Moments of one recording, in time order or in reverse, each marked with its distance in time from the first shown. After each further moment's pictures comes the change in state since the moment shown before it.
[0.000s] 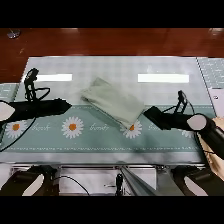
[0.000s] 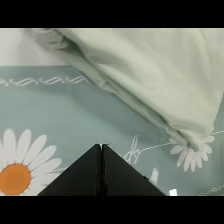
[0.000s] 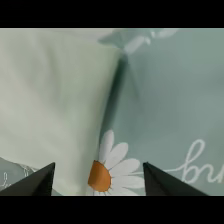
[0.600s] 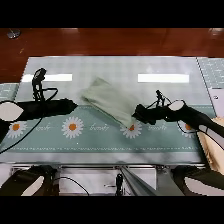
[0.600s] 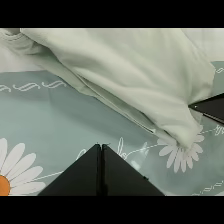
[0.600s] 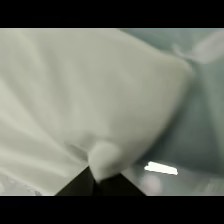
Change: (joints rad) left arm -0.089 -0.024 0.000 0.001 0.061 -0.035; right arm 0.035 -0.478 0.237 0.348 0.085 -0.412
